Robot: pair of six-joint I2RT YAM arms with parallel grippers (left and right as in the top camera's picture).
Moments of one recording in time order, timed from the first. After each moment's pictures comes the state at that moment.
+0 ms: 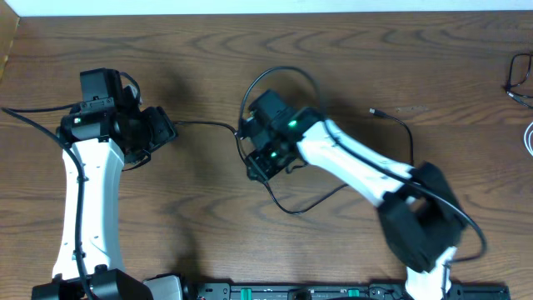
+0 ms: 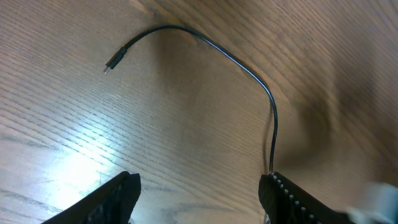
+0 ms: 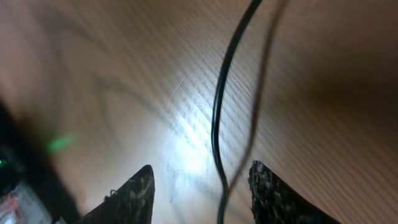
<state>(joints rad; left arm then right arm) 0.19 1.44 1.26 -1.02 0.20 -0.36 0.76 2.02 1.49 -0.76 -0.38 0.10</state>
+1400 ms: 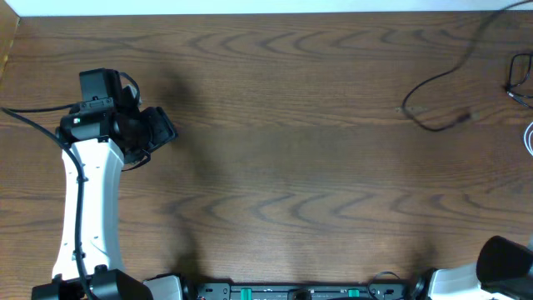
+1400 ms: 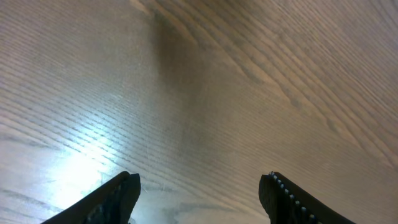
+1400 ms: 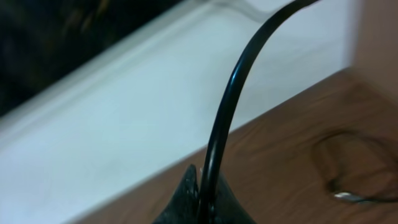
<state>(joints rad) 0.20 1.44 1.26 -1.02 0.20 -0.36 -0.40 1.66 2.06 -0.75 -0.19 0.39</state>
